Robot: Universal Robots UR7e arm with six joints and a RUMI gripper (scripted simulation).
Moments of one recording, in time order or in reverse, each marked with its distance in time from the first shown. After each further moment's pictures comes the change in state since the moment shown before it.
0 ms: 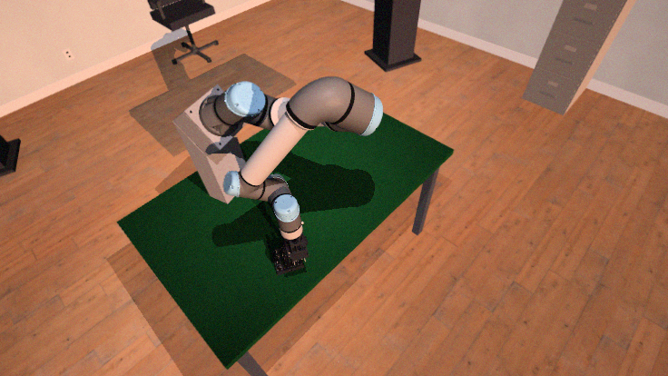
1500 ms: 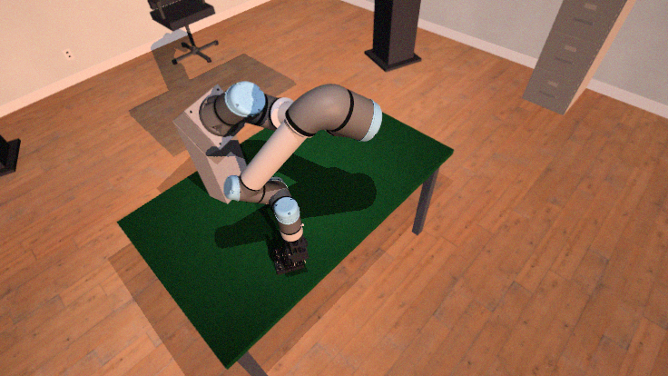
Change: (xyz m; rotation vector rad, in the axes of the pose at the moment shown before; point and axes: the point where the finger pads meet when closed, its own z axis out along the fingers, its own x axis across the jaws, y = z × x) arm -0.001 -0.002 0.014 0.003 0.000 0.002
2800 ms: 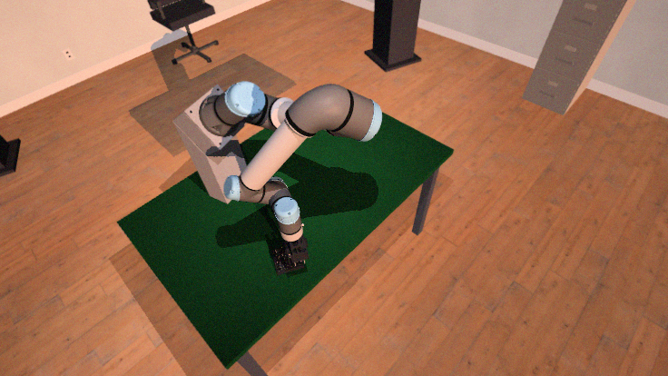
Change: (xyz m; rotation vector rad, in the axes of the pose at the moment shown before) arm 0.000 0.000 0.000 0.000 0.000 0.000
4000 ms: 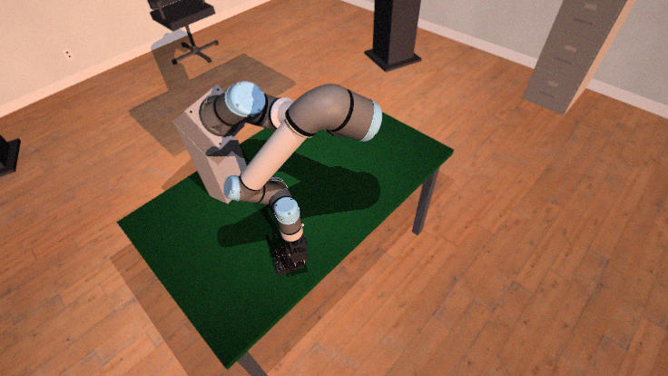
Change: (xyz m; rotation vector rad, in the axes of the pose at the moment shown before) arm 0.000 0.000 0.000 0.000 0.000 0.015
